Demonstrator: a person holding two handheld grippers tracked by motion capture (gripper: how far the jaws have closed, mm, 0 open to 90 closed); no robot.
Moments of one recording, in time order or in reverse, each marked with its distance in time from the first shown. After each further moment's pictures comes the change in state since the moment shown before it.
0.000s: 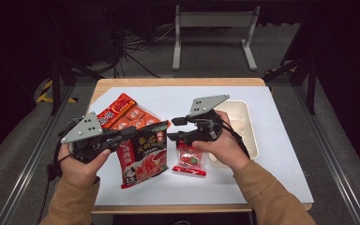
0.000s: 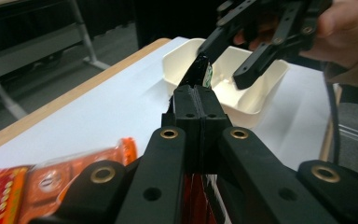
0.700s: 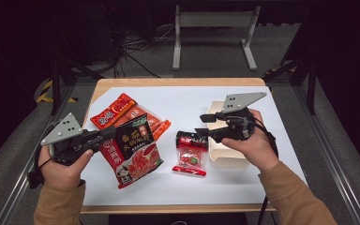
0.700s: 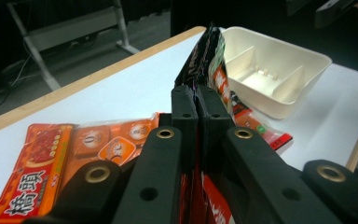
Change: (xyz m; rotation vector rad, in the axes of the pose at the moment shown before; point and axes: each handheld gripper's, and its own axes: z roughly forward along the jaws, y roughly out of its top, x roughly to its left) left arm 0.015 -0.020 -0.034 0.023 0.142 -0.106; right arm -0.007 -0.012 -0.067 0.034 -0.104 0.022
